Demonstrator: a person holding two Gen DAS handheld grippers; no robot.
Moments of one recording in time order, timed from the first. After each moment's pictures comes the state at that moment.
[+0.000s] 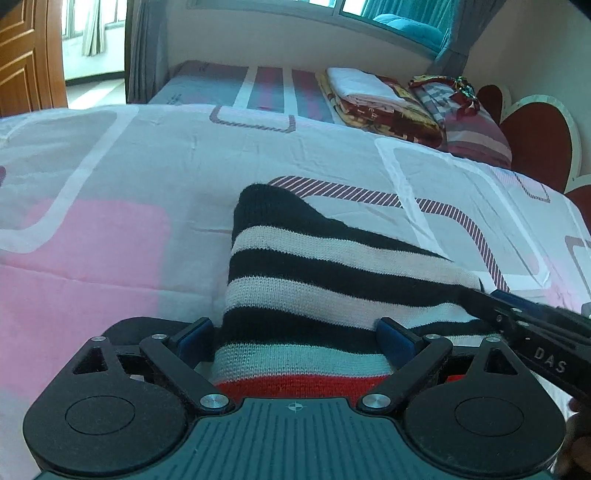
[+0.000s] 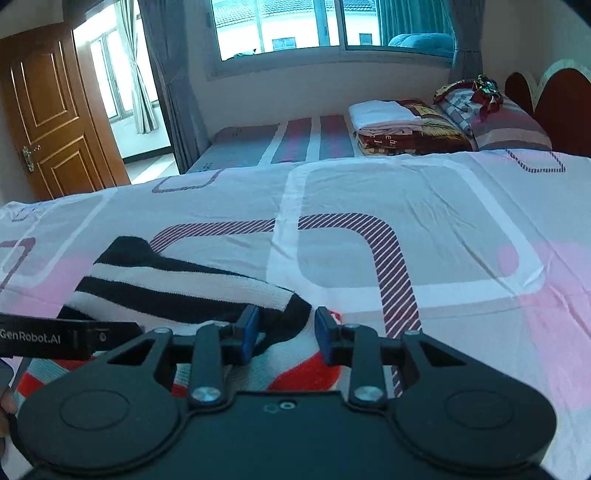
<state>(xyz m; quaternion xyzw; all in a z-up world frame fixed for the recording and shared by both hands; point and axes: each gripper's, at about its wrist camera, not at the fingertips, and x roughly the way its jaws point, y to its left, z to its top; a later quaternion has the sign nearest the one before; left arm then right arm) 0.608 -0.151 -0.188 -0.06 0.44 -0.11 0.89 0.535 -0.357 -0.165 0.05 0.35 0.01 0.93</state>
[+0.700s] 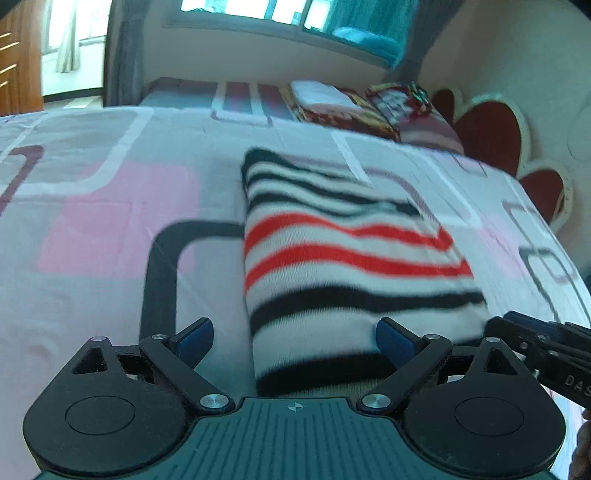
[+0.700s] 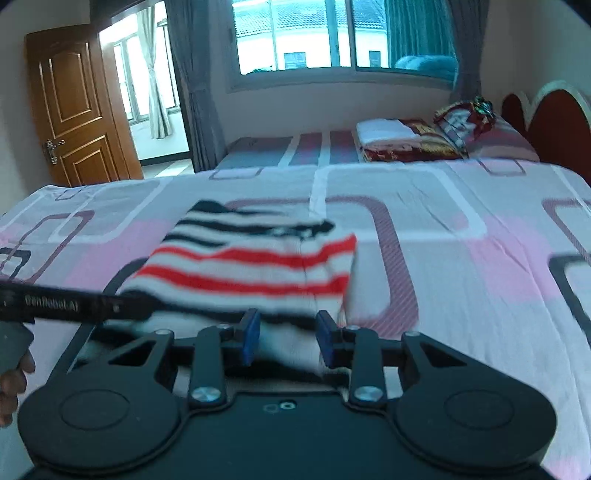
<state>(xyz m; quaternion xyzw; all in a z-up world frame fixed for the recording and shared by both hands) 0.479 -0.092 -0.169 -0.06 0.42 -0.18 0.89 0.381 -0.317 -0.129 0.03 0.33 0.02 0.94</state>
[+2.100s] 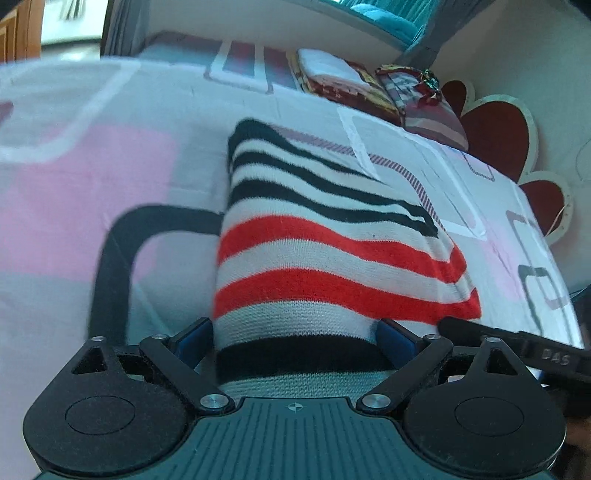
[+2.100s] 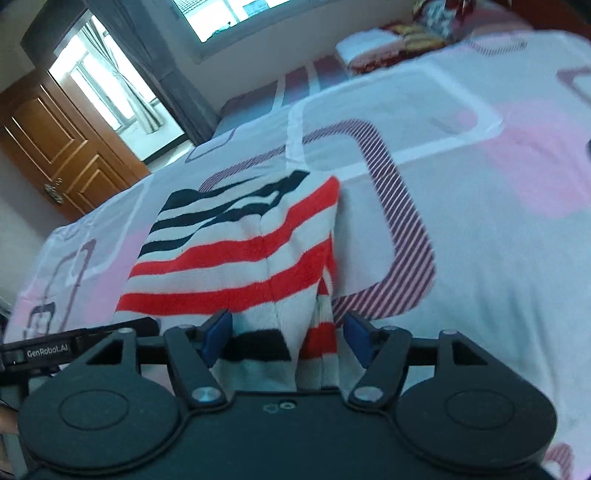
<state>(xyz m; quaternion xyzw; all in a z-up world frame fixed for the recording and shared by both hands) 0.534 -0.111 -0.188 -0.12 0.48 -0.19 0.85 0.452 -0.376 -0.165 0.21 0.42 0.06 0.88</state>
